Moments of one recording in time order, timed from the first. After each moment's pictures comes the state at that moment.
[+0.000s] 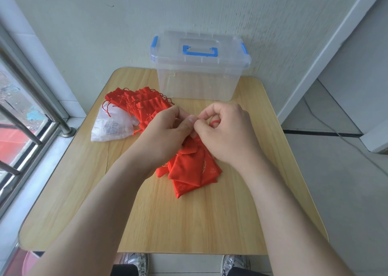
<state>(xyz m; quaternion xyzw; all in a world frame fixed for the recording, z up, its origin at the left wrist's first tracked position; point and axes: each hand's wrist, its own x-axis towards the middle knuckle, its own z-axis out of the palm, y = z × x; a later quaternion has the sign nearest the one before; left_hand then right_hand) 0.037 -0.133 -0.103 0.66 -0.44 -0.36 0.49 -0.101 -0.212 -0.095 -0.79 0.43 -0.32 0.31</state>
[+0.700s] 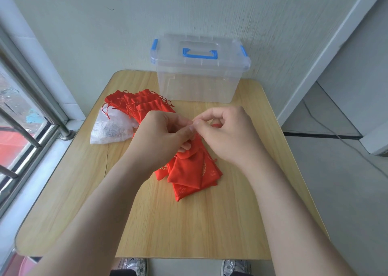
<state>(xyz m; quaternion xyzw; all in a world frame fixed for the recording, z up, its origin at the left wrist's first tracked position) 0.043 -0.128 -0.103 0.68 -0.45 -0.32 0.48 -0.104 -0.214 -0.090 -0.77 0.43 -0.29 0.37</state>
